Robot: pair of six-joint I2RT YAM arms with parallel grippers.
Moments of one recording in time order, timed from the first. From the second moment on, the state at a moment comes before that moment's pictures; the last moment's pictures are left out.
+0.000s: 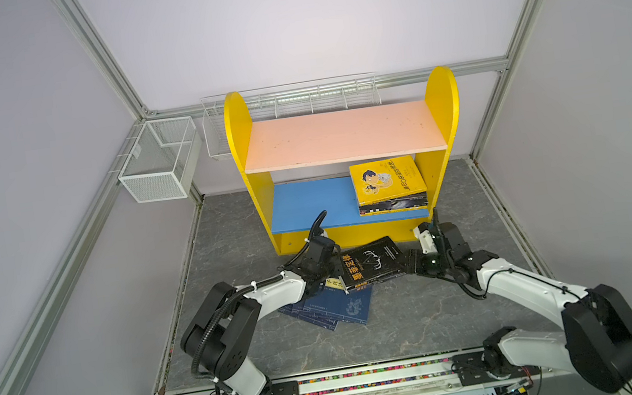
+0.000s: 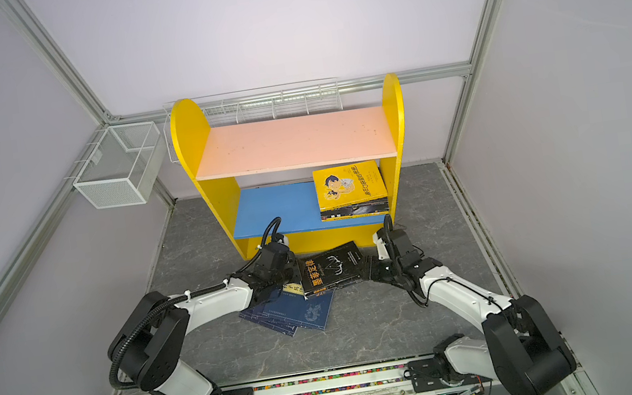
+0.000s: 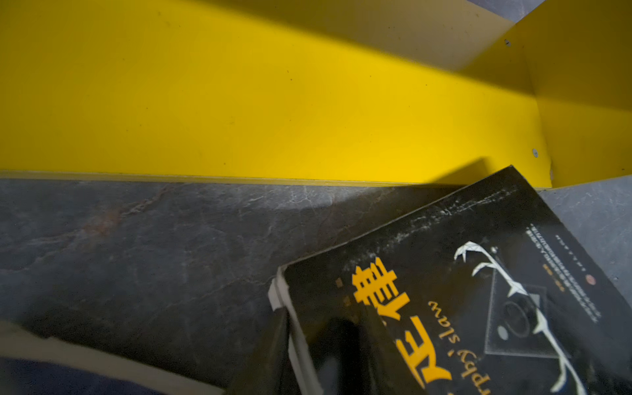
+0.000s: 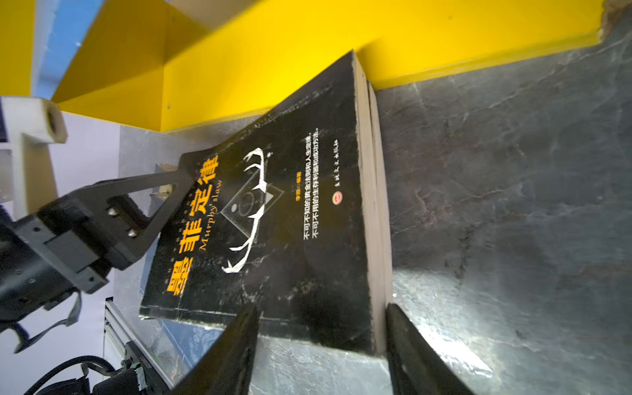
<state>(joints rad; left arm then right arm) -0.73 1.65 0.82 0.06 -0.05 -0.62 0.39 1.22 0.58 -0.18 -0.35 0.64</state>
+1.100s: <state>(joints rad) -0.75 1.64 0.77 0.16 0.05 -0.62 0.41 1.22 0.57 0.08 -0.37 0.78</state>
